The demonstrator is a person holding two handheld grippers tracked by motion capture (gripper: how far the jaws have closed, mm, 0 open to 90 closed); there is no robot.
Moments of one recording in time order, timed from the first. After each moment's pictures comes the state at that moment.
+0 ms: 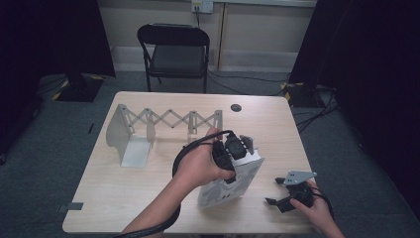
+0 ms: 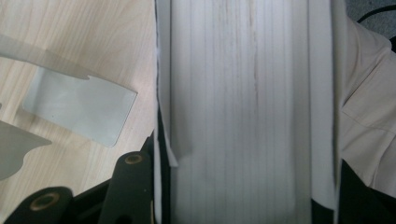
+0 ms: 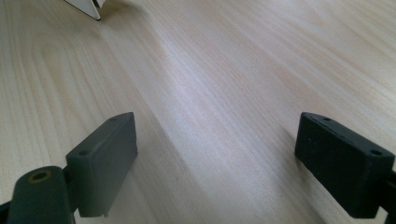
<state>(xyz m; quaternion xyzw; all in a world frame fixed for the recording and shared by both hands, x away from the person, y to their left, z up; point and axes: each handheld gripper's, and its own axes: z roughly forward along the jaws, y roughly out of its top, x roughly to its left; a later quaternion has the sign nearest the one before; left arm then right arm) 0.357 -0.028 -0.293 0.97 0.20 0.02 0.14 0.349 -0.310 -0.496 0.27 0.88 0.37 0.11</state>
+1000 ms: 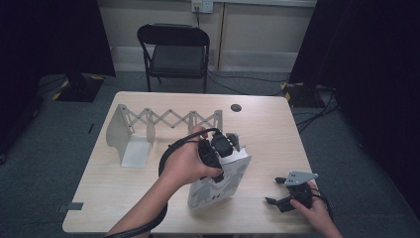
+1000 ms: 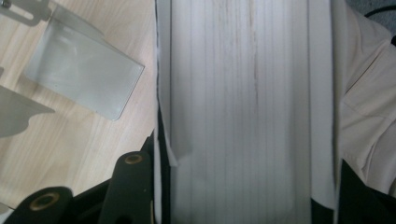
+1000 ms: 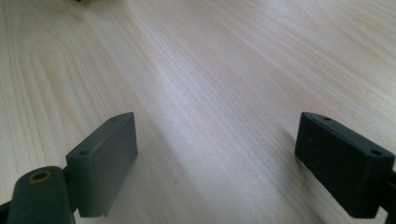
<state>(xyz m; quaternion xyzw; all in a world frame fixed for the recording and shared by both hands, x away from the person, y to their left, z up) 0.360 0.002 -0.292 0.96 0.23 0.01 0.14 0.348 -0.312 -0.499 0.27 0.88 0.38 0.11</state>
